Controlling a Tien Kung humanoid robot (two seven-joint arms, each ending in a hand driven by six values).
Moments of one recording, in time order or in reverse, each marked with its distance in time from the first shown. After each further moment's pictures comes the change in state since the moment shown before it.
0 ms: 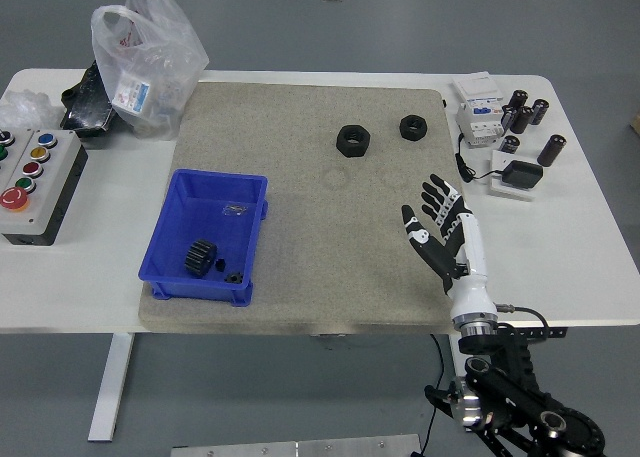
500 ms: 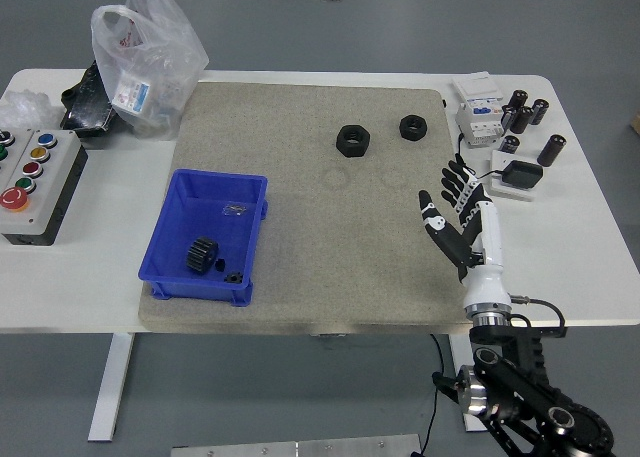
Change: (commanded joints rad) left arm 0.002 -0.008 -0.027 0.000 0.021 0.002 -0.011; right arm -0.017 0.001 0.074 0.042 -0.067 -0.038 -0.022
